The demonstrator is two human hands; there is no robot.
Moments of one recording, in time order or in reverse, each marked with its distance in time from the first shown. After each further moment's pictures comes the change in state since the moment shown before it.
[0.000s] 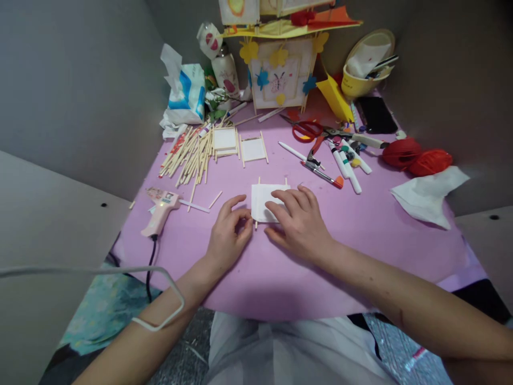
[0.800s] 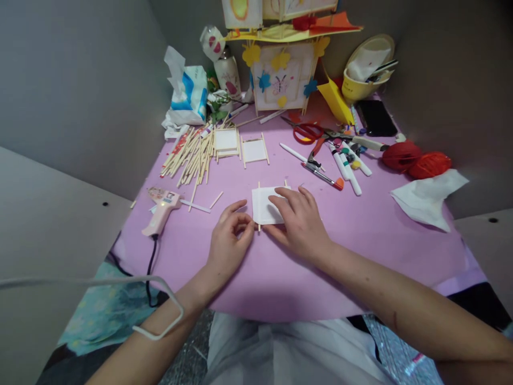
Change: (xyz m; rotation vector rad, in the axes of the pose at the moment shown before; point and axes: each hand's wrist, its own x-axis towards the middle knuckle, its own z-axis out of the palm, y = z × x) left_hand -0.004 0.017 0.001 -0.175 0.025 -0.243; right_hand 0.001 0.001 0.008 0.079 0.036 0.074
